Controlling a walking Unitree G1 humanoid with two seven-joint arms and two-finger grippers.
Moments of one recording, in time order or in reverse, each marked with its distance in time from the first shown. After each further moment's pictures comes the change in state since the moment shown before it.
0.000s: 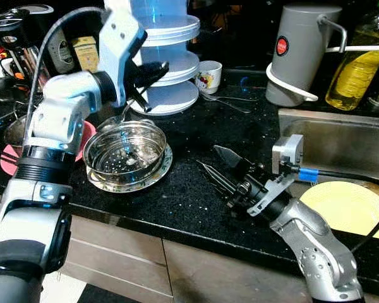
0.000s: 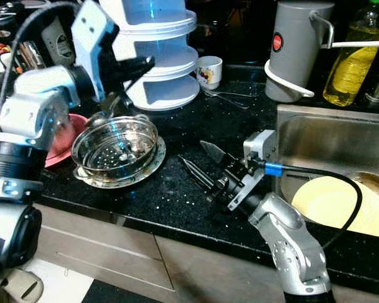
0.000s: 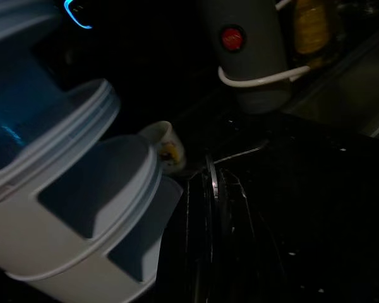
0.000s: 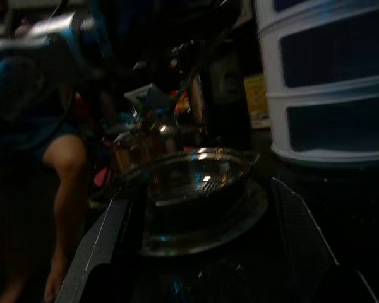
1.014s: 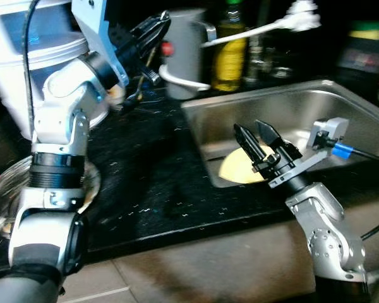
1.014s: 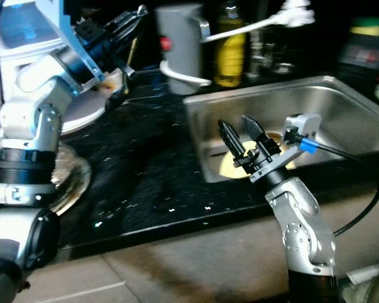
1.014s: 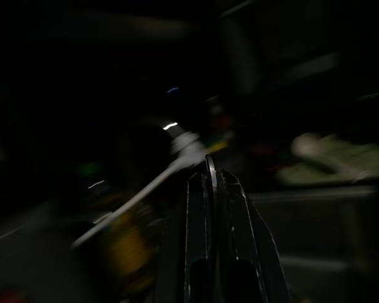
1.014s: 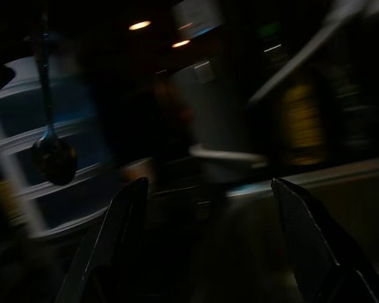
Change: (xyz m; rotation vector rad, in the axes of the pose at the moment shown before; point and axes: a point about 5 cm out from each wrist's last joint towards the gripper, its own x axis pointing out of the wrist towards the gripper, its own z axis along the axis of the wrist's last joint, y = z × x) left arm 0.001 -0.010 0.034 -0.176 -0.386 0.079; right arm -0.010 -0.045 0.022 -0.015 -0.133 -0.307
